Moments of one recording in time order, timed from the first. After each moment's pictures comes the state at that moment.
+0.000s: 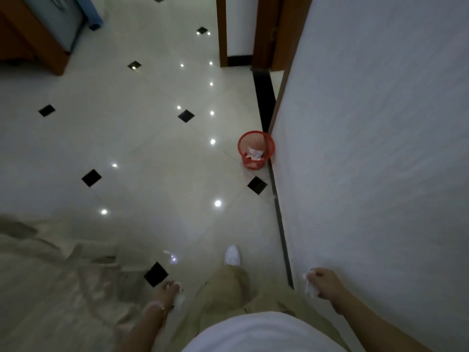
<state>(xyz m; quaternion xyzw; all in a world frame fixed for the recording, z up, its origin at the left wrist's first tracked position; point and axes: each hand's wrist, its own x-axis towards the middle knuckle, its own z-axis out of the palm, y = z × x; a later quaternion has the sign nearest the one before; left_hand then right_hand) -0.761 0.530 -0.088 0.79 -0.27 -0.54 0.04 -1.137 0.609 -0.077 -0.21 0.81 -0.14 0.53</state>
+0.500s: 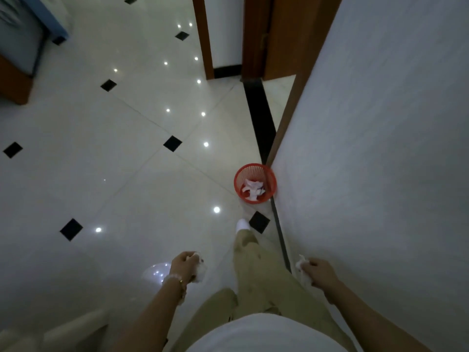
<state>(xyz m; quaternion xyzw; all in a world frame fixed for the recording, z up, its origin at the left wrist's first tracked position) -0.895 0.184 -0.089 0.74 -0.29 -0.60 0.11 -1.201 0.306 -0.096 -0.15 0.82 -0.17 0.53</state>
